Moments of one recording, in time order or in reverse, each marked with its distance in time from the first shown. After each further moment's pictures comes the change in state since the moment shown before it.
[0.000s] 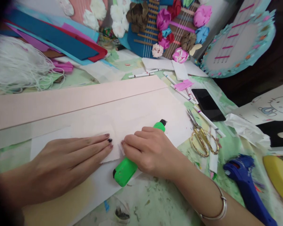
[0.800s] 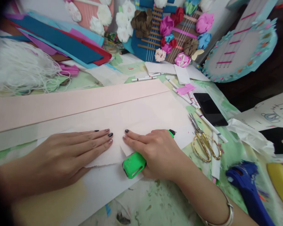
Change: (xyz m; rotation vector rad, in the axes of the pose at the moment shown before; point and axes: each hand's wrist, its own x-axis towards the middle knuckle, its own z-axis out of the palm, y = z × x) left_hand 0.005 -0.020 -0.014 0.025 -0.172 0.072; right_hand -0.008 0.004 -0.004 0.144 -0.208 0.245
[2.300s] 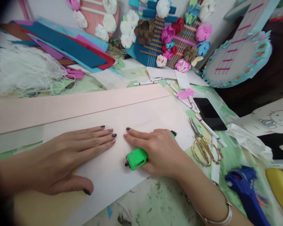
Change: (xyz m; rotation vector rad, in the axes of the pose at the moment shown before) left_hand -0.010 -0.016 -0.007 -0.205 -0.231 -0.017; right_hand 0.008 0.005 -0.007 0.023 -0.125 0.079
